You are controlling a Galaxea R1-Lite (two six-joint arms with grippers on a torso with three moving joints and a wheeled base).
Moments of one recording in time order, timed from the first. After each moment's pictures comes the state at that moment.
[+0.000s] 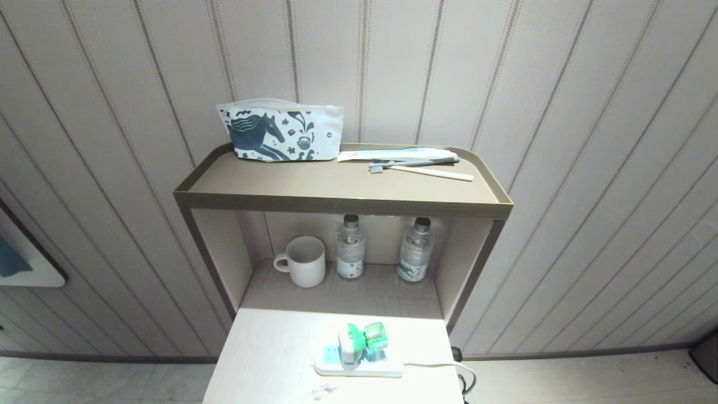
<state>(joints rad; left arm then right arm) 0.00 0.00 -0.08 0.21 0.00 0.00 0.04 0.76 -1.06 0.18 0.27 0.00</state>
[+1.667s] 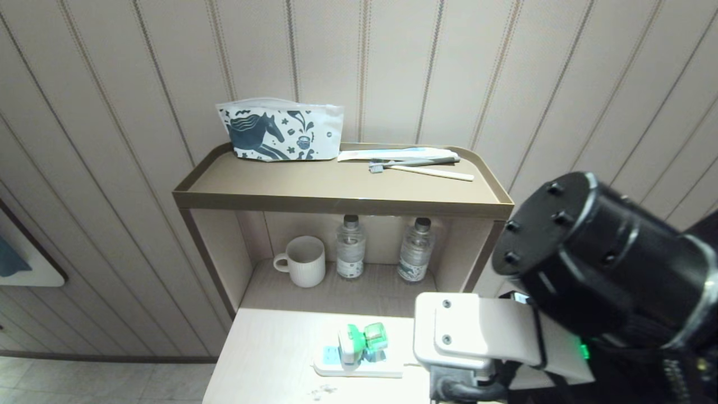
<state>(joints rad) 0.00 0.00 -0.08 0.21 0.00 0.00 1.05 1.58 -1.42 0.90 -0.16 -0.32</state>
